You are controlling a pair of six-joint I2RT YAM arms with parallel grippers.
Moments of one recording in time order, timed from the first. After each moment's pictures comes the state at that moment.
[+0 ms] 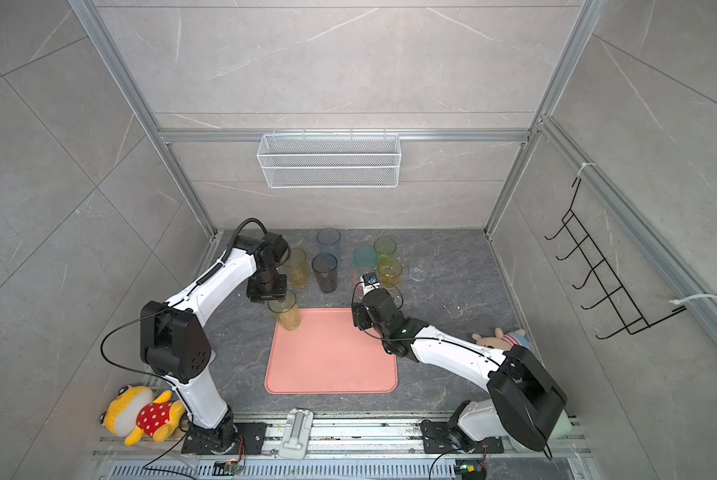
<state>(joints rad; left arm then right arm) -0.35 1.79 1.62 -1.32 -0.12 -0.41 0.77 1.40 0.79 0.03 0.28 0.30</state>
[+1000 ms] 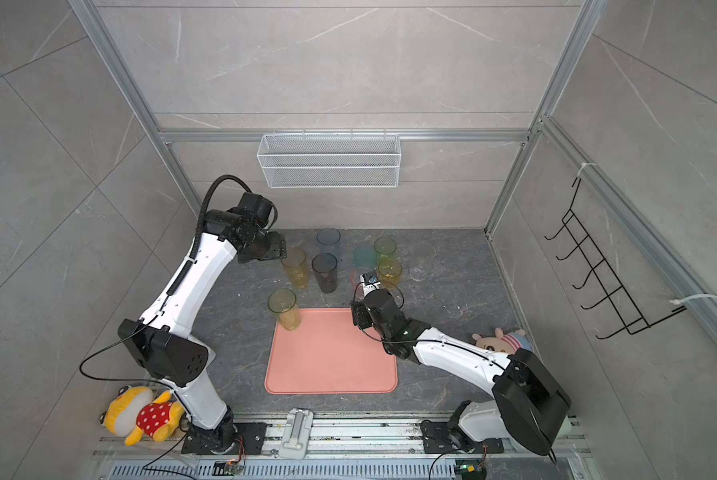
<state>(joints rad) -0.35 1.80 2.01 -1.27 -0.19 -0.39 0.78 1.37 0.78 0.06 0.29 0.28</state>
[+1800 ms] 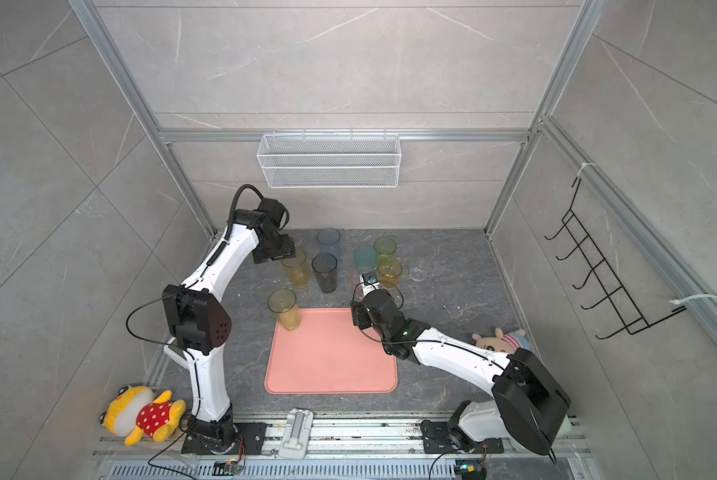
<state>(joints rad) -0.28 2.07 2.07 -1.21 -0.12 -0.43 0.79 1.38 0.78 0.06 0.30 0.27</state>
